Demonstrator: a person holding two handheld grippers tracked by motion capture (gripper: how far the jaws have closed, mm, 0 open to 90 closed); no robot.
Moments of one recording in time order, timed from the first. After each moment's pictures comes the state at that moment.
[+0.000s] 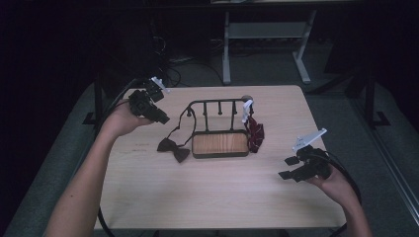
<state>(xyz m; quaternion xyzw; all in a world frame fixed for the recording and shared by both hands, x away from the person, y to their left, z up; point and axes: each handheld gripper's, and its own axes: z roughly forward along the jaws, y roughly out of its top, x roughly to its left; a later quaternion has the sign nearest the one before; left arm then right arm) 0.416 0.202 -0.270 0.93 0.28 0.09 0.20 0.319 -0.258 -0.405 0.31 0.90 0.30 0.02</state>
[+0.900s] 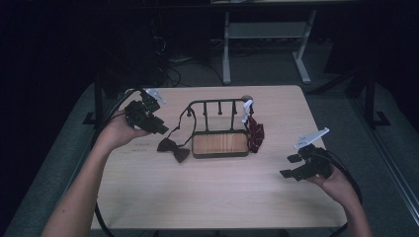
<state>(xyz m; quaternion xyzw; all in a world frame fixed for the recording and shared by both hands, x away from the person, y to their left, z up) 0.393 0.213 -0.285 0.93 0.28 0.09 0.21 0.320 -0.262 -0.404 0.32 0.90 0.30 0.04</state>
